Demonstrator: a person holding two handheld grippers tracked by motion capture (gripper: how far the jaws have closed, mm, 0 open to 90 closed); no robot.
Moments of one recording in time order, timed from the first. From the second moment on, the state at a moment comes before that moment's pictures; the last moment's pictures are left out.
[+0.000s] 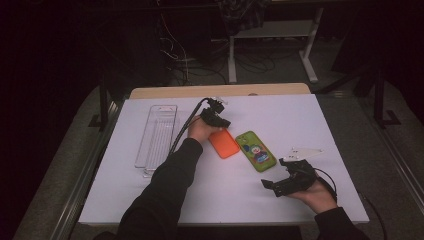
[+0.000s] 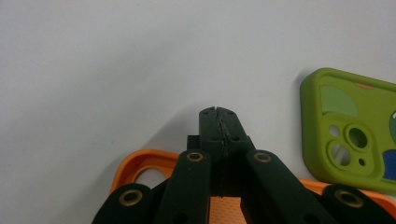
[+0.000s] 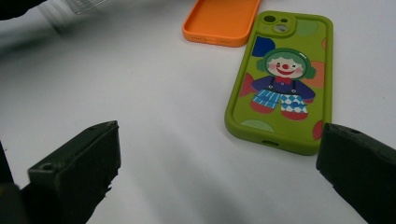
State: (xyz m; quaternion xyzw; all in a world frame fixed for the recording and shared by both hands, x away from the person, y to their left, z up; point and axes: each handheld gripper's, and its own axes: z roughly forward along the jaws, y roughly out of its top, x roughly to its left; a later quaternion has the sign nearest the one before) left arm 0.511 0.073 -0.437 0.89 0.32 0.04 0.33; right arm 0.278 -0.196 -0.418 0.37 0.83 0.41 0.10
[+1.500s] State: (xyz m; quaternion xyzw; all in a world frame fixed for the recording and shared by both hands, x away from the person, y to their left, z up) left arm 0.438 0.109 -0.385 0.88 0.27 0.01 0.39; right arm 0.278 -0.196 -0.417 0.37 0.82 0.41 0.10
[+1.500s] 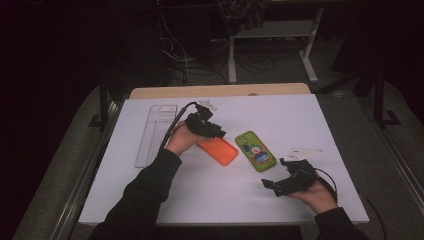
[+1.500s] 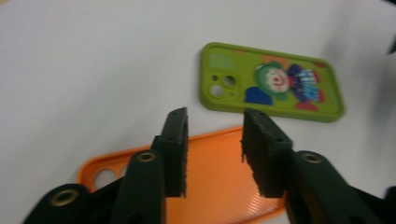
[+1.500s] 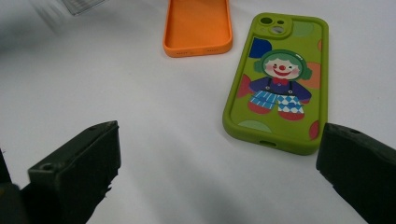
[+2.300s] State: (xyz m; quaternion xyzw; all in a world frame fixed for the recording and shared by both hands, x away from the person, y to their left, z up) left arm 0.353 0.150 -0.385 0.86 0.25 0.04 0.44; right arm 0.278 -0.192 -0.417 0.37 0.83 0.41 0.10
